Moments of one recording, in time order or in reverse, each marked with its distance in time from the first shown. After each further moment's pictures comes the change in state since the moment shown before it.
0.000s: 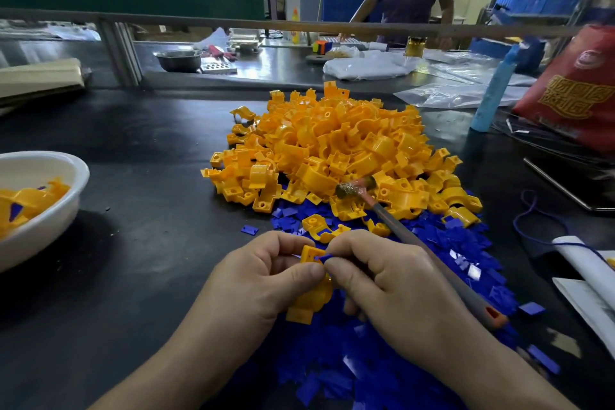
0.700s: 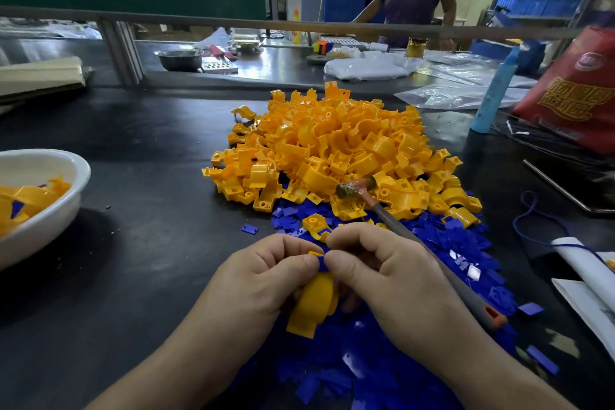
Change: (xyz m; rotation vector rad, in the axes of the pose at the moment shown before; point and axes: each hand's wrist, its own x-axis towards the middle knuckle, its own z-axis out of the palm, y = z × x) left_hand -0.005 0.004 0.003 -0.035 -0.040 0.003; right_hand 0.001 0.000 0.005 0.223 0.035 0.132
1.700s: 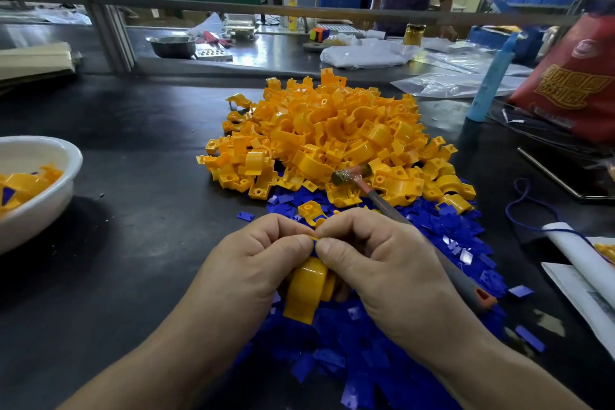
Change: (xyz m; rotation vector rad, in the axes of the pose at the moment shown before) left_hand -0.007 0.005 0.003 0.040 0.038 0.058; right_hand -0.006 -0.009 0.006 0.189 0.029 -0.049
